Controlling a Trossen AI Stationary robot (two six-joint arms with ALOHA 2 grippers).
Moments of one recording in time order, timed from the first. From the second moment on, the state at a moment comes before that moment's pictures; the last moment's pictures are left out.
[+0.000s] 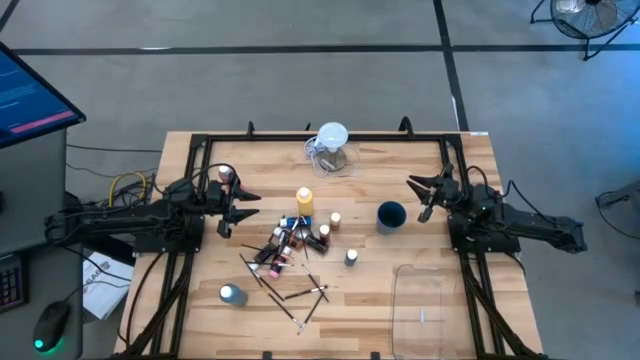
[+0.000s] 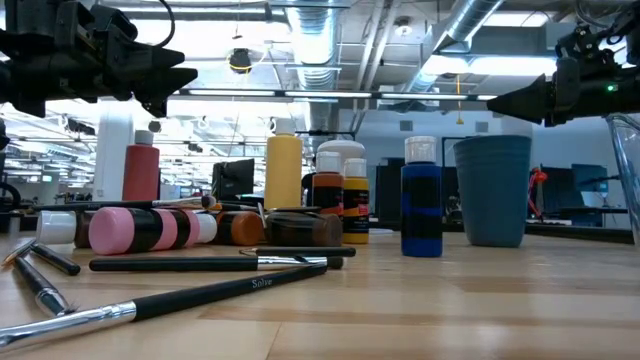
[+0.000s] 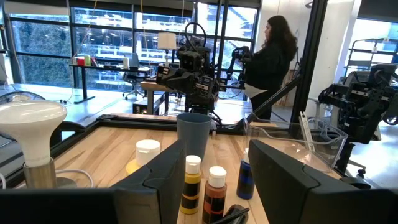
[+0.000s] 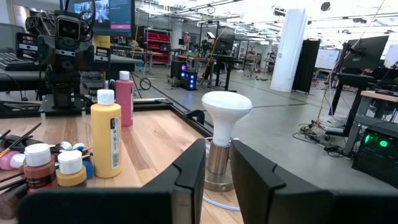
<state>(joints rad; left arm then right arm) 0.30 0.50 0.01 0.63 0.30 -0.11 -0.18 0.00 0.01 0.06 0.34 -0.13</state>
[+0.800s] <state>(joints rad) 0.30 0.50 0.01 0.68 0.30 -0.20 -0.18 0.00 0.01 0.06 0.34 -0.13</state>
